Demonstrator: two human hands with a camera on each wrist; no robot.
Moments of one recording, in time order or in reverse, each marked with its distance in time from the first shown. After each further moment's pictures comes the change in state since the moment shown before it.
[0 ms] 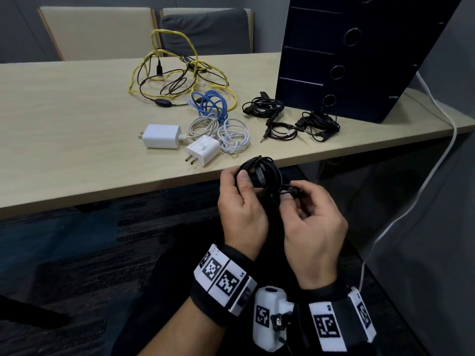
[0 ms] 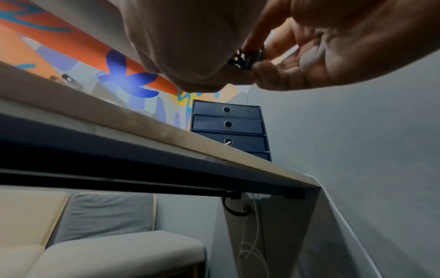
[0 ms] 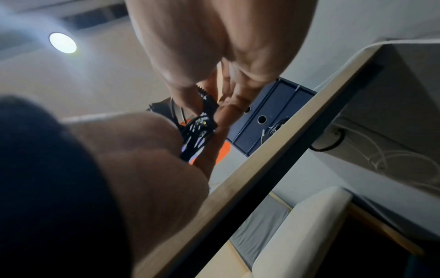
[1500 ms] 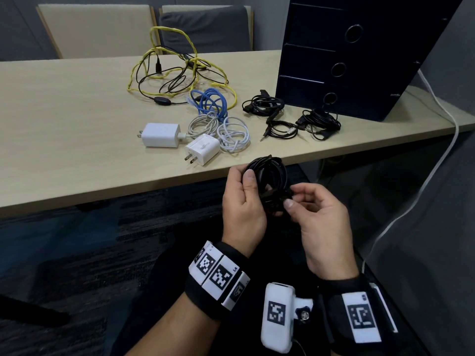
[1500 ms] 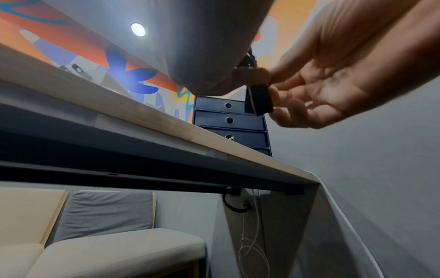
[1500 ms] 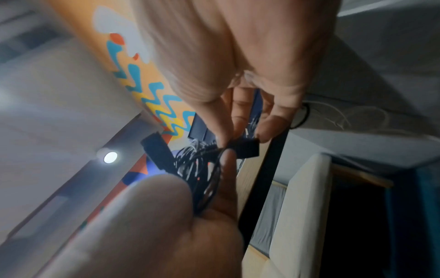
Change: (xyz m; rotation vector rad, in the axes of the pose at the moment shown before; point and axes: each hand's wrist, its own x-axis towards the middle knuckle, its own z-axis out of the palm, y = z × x) left_hand 0.005 -0.011 -0.002 -0.057 -0.168 -0.040; right_hand 0.016 0.022 -0.011 0.227 -0.243 0.356
